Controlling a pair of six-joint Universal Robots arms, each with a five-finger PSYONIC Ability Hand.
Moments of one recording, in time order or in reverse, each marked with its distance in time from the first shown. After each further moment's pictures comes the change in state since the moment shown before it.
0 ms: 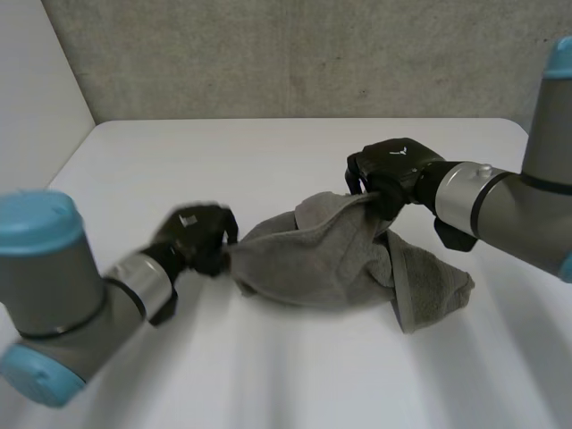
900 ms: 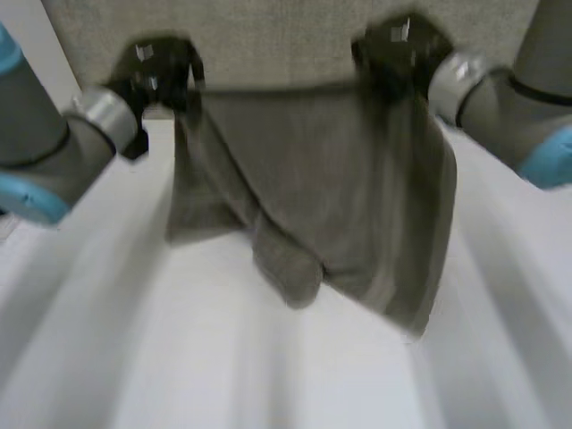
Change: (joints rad) left arm 0.109 -0.213 0.794 -0.112 0.066 -0.009; right arm 0.028 0.270 -0.708 -0.050 0.091 -0.163; left_hand 0.005 0.010 0.010 0.007 0.006; right_hand 0.001 0.019 0.000 0.005 0.009
